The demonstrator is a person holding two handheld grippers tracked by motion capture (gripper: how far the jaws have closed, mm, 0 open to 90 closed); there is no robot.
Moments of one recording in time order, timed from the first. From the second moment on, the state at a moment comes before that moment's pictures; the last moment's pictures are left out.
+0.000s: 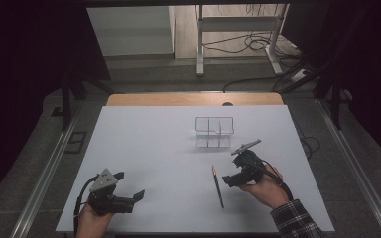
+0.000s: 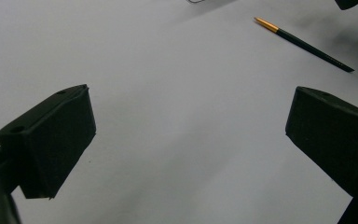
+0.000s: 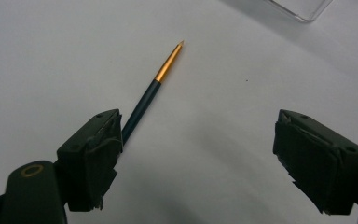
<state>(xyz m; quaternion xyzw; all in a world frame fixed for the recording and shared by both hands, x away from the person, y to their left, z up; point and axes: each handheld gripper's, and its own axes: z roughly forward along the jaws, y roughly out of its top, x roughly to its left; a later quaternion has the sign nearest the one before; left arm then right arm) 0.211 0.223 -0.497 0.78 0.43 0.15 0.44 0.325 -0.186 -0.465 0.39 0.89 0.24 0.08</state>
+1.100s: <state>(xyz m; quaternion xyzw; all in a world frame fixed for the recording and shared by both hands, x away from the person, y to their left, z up) 0.212 0.223 -0.498 0.78 0.42 0.15 0.43 0.337 -0.144 -0.477 0.36 0.90 0.21 0.08</state>
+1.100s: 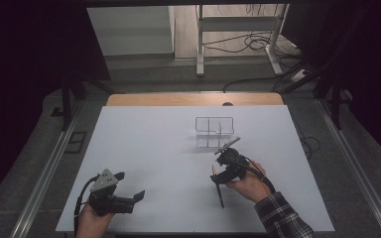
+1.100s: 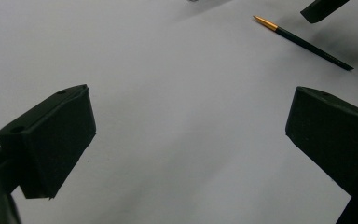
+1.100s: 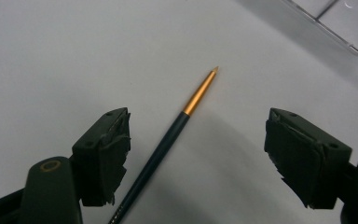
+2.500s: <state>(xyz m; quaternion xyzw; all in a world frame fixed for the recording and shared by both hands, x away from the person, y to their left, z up) 0.212 0.223 -0.498 0.78 0.42 0.15 0.43 0.338 -0.127 -0.498 0.34 0.93 0.15 0.07</state>
